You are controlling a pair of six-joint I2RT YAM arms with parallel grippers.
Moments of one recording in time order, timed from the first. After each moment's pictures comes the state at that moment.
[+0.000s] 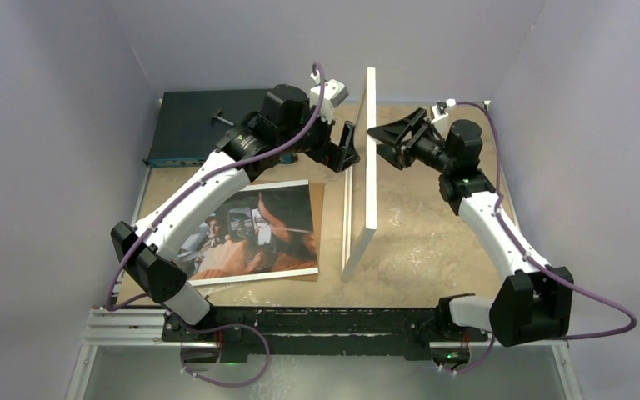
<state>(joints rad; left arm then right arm) -0.69 1.59 1.74 -0.58 0.26 -0.18 0.16 1.27 0.98 0.16 -0.66 1.26</state>
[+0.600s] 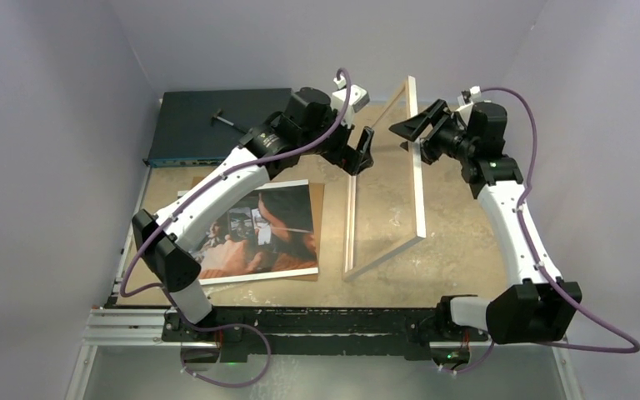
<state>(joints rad) -0.77 1.71 1.82 -0.60 0.21 -0.15 0.04 1.26 1.21 -0.31 -0.59 0.96</state>
